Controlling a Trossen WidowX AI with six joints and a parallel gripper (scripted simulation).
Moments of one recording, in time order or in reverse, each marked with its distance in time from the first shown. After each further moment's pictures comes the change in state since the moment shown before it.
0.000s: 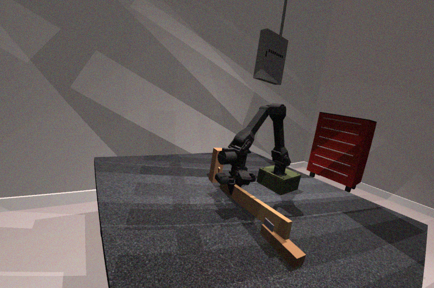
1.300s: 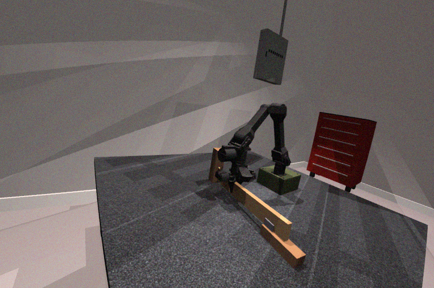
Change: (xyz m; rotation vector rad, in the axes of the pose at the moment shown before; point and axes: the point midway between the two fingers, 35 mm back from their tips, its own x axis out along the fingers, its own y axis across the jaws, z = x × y) arm -0.014 0.000 -0.001 0.002 0.002 0.011
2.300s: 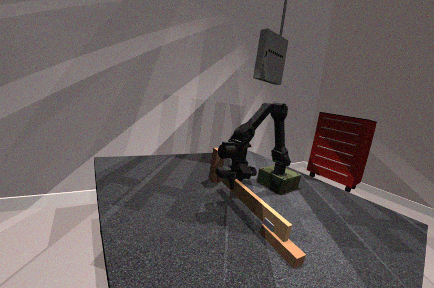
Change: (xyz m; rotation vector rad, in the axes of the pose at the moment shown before) arm -0.015 -0.001 0.000 -0.001 0.000 0.001
